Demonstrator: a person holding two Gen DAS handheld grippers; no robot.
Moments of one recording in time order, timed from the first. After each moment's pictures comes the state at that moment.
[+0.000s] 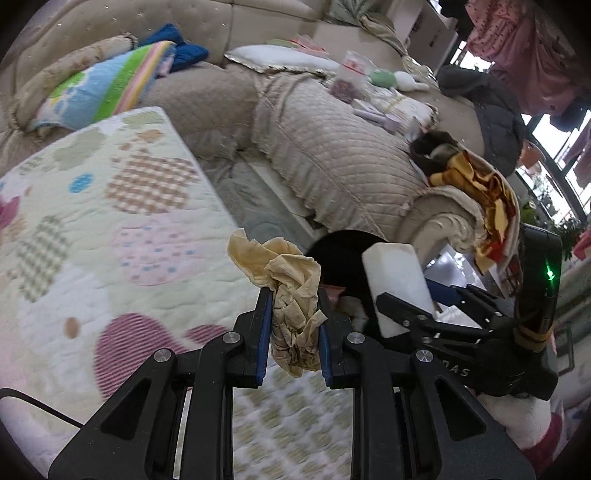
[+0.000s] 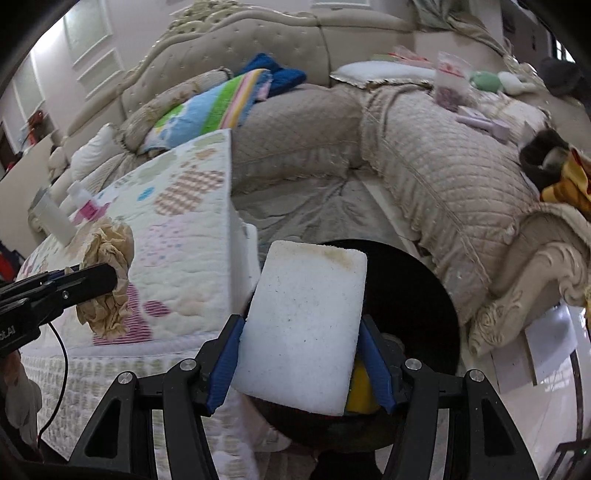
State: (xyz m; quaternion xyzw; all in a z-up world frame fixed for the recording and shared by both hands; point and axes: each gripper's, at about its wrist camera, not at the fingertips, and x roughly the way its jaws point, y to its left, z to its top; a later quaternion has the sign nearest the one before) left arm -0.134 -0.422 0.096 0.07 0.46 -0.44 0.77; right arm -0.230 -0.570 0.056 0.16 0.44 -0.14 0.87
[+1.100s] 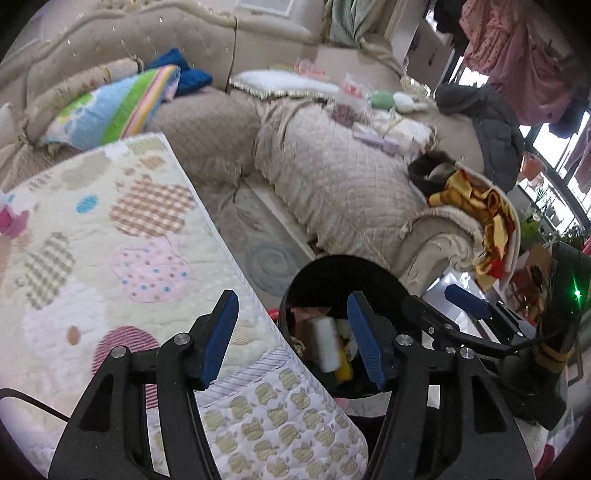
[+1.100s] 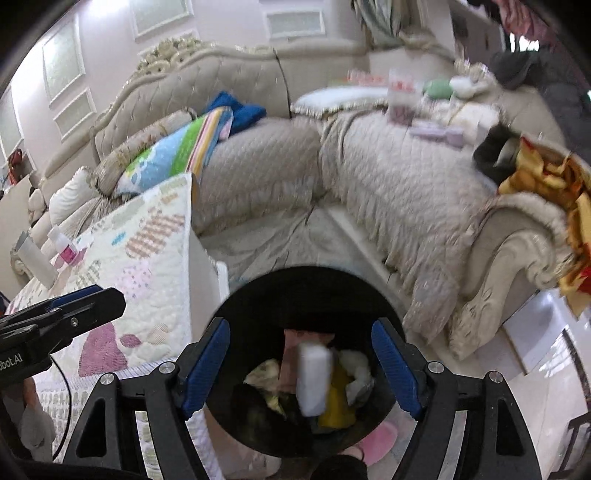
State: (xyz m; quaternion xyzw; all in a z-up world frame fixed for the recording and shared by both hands) left arm -0.157 -0.412 0.120 0.06 0.40 -0.42 0.81; right arm -0.264 -0.572 0.085 0.16 0.36 -0.22 0.89
